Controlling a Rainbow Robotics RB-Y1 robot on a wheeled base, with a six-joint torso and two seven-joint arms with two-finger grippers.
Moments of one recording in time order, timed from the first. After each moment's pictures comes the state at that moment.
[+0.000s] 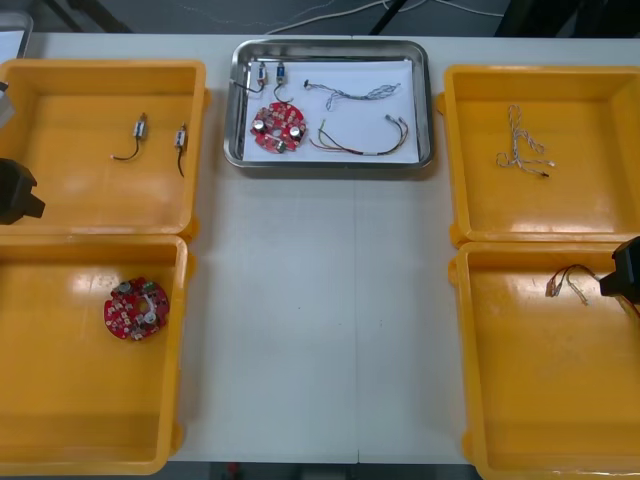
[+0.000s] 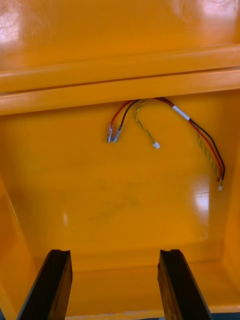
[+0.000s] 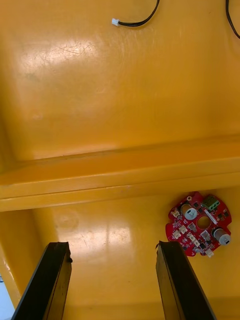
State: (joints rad) right arm -0.16 -0.92 -0.19 -2.26 -0.97 1.91 0.97; left arm -0.40 0.83 0.23 -2.02 0.78 1.91 -1.40
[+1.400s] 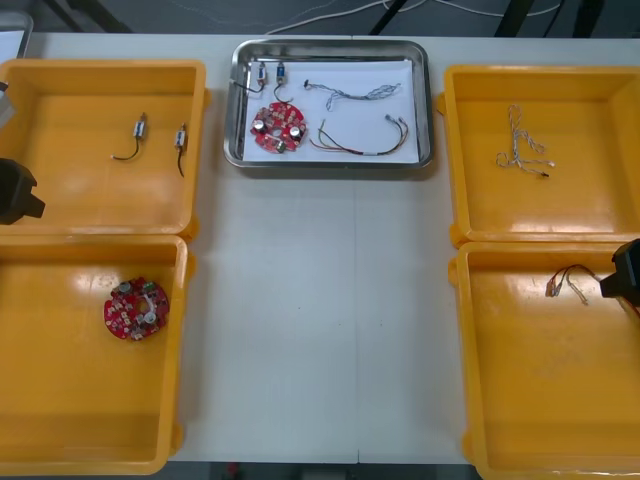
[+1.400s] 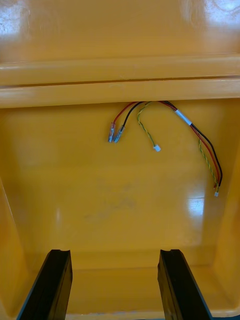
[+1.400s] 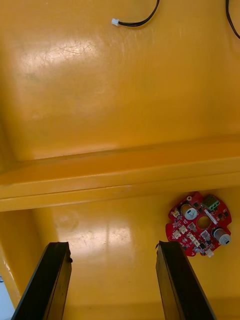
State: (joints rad) right arm -0.16 -0.92 -0.19 -2.26 -0.97 1.91 1.04; left arm -0.40 0.83 0.23 -2.02 0.78 1.91 -1.40
